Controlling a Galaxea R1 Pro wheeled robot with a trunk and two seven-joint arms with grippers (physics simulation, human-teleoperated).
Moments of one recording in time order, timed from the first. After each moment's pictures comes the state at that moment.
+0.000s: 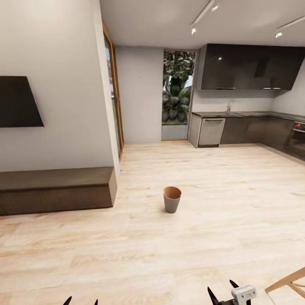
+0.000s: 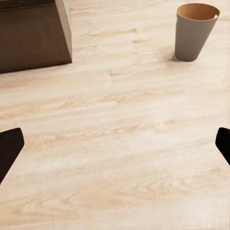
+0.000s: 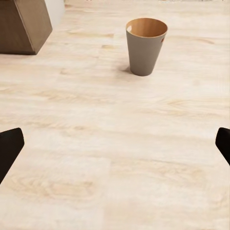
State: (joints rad) left arm 0.22 0.06 -0.01 -1.13 -0.01 -0.30 -0.03; right arm 0.14 -0.10 -0.11 -1.15 0.00 -0.21 0.32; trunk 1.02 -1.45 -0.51
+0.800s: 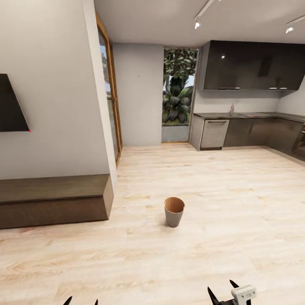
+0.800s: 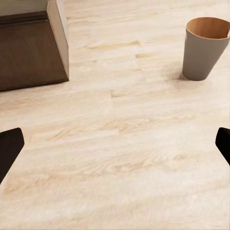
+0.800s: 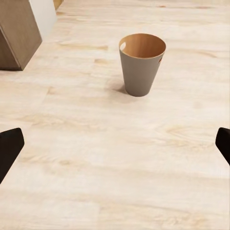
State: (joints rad) left arm 0.22 0.06 -0.01 -1.13 -0.01 -0.30 -0.03; right arm 0.14 -0.10 -0.11 -1.15 0.00 -0.21 0.32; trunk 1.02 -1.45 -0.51
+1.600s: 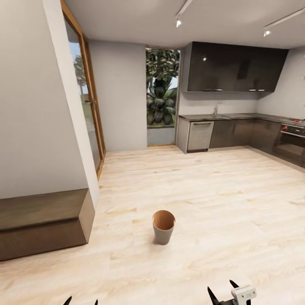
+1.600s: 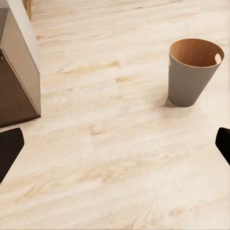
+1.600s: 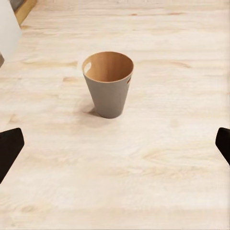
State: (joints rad) left arm 0.22 0.06 -0.01 -1.13 -0.01 -0.30 -0.03; right arm 0.14 -0.10 -0.11 -1.15 0.00 -0.21 0.32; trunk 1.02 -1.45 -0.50
